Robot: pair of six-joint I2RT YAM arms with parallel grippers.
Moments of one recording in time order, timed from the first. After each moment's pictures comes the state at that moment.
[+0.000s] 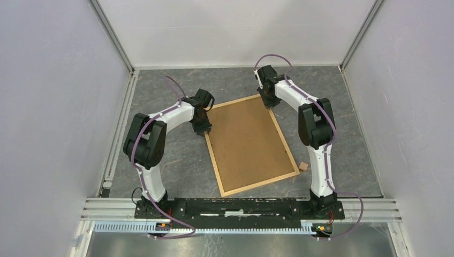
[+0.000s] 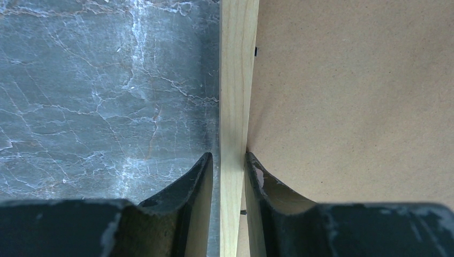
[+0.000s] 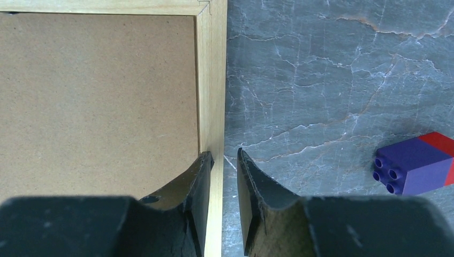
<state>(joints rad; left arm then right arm) -0.42 1.88 1.27 -0.67 -0.12 -0.74 0.36 2.25 1.84 -0.74 0.21 -0.03</state>
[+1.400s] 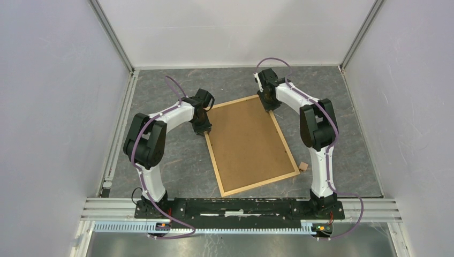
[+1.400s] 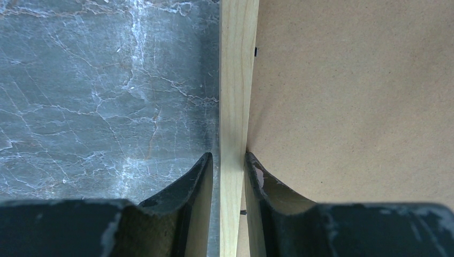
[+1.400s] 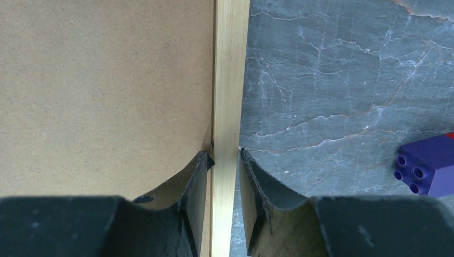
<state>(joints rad) -0.42 1.88 1.27 -0.67 -0.12 -0.74 0.36 2.20 1.73 -0.68 0.18 -0.03</state>
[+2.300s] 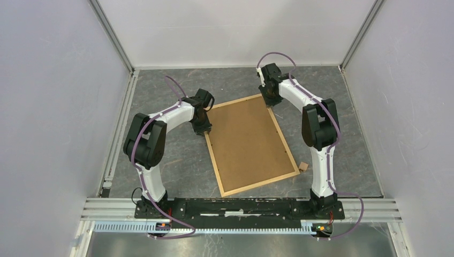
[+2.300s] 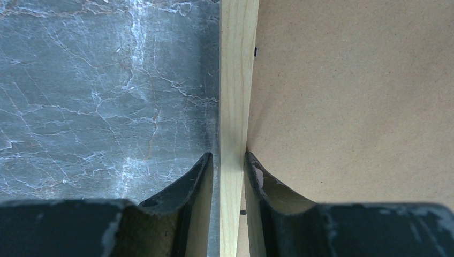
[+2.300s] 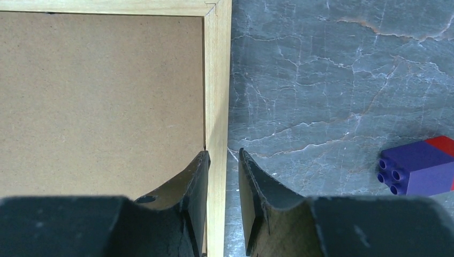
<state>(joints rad) -0.42 1.88 1.27 -0.67 -0.12 -0.74 0.34 2.19 1.80 -0.72 0.14 -0.03</state>
